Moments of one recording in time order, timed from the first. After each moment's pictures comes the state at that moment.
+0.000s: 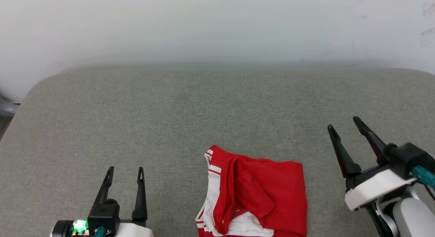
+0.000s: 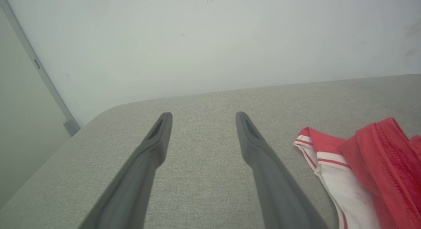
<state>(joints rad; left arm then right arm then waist) 0.08 0.11 -0.08 0.04 -0.02 0.10 -0.26 -0.23 -0.33 0.23 0.20 0.33 0.13 -0.20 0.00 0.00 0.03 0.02</state>
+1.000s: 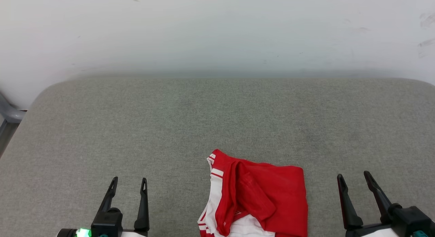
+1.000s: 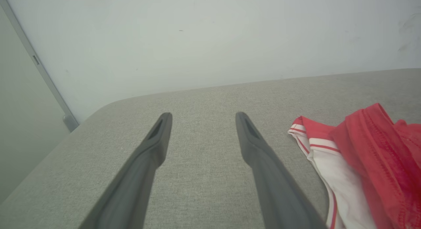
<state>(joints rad) 0.12 0.12 -0.09 0.06 -0.02 0.08 -0.26 0.13 -0.08 -0.02 0.05 0.12 0.13 -0.26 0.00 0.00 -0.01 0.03</state>
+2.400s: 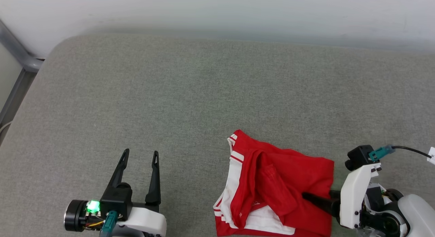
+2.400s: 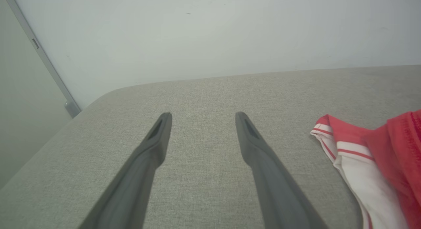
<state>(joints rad) 0.00 0.10 -0.13 0.06 -0.02 0.07 -0.26 -0.27 -0.43 0.41 0.30 0.90 0.13 0.67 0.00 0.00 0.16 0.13</state>
